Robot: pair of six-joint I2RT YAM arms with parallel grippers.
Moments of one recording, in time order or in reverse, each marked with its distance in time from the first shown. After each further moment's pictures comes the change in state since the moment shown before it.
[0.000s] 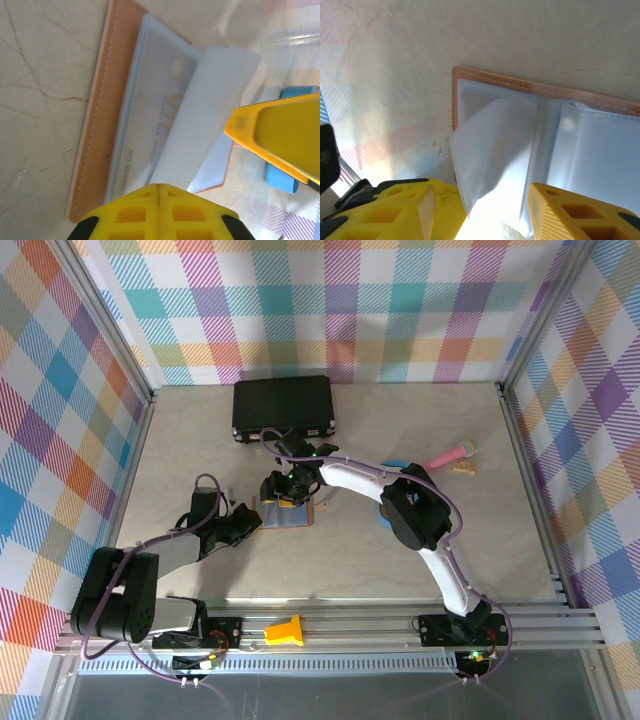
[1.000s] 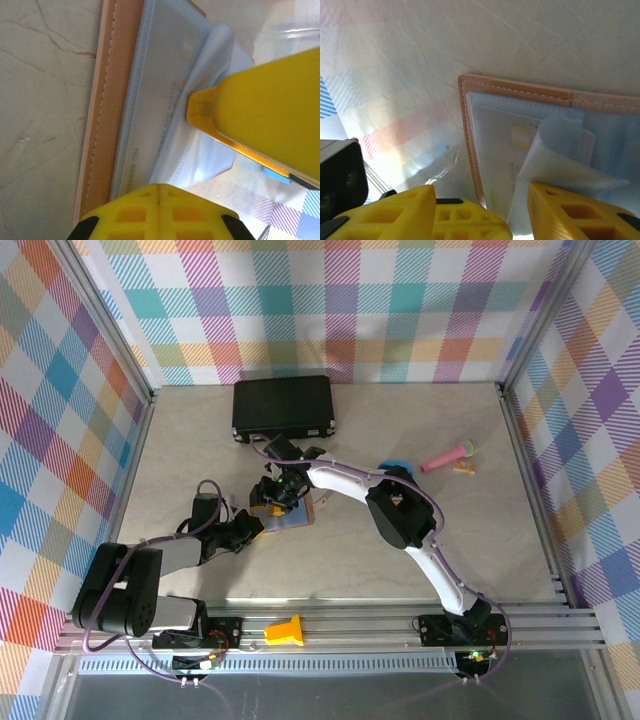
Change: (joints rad) left arm 0.000 0.047 -0.051 0.066 0.053 -0.040; right arm 0.031 0.131 0.141 -0.045 -0.096 0.060
